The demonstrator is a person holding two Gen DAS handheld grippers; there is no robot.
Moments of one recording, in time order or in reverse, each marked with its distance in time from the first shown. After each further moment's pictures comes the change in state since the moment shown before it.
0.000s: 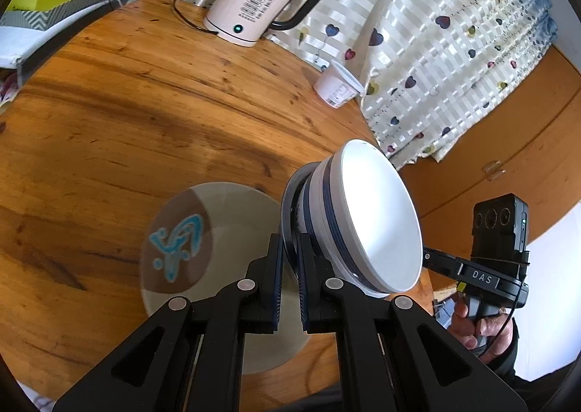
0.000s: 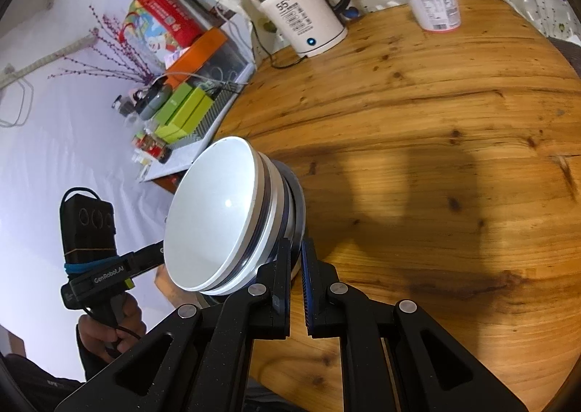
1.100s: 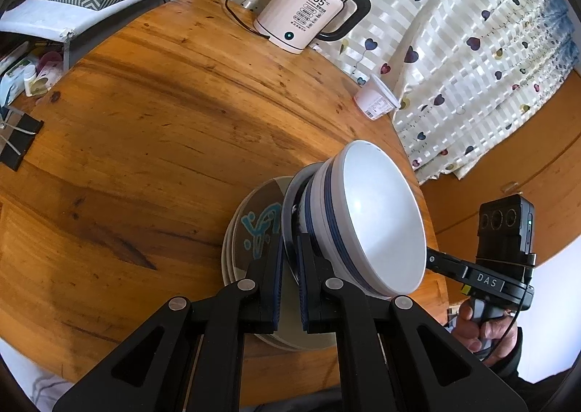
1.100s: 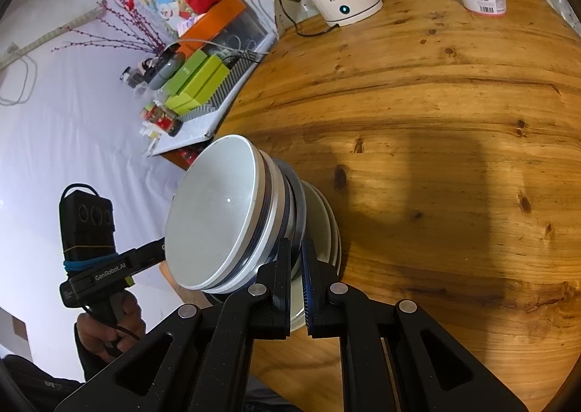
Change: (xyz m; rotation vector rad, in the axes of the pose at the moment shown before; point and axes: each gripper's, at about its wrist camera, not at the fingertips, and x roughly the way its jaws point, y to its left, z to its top) left arm -0.026 0.043 -0.011 -0.083 -0.026 0.077; right arm 0.046 0.029 0.003 -0.042 0.096 0.035
